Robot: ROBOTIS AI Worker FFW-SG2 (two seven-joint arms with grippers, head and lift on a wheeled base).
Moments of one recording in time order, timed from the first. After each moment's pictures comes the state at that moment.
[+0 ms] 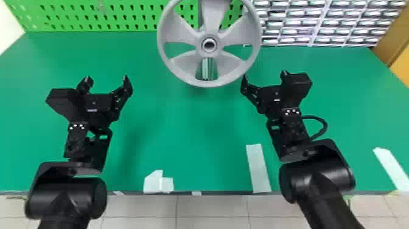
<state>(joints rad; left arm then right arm) 0.07 0.15 0.00 -1.59 0.20 -0.24 -0.02 -0.10 -0.05 0.21 -1.47 -0.04 -0.14 -0.08</state>
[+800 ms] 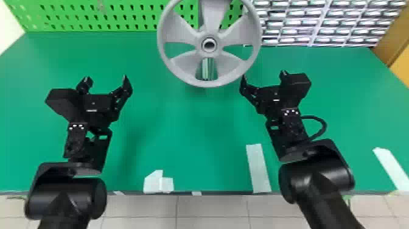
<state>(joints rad) 0.07 0.15 0.01 -1.59 0.20 -0.24 -0.02 -0.10 -0.05 0.21 -1.46 -0.04 -0.14 -0.08</state>
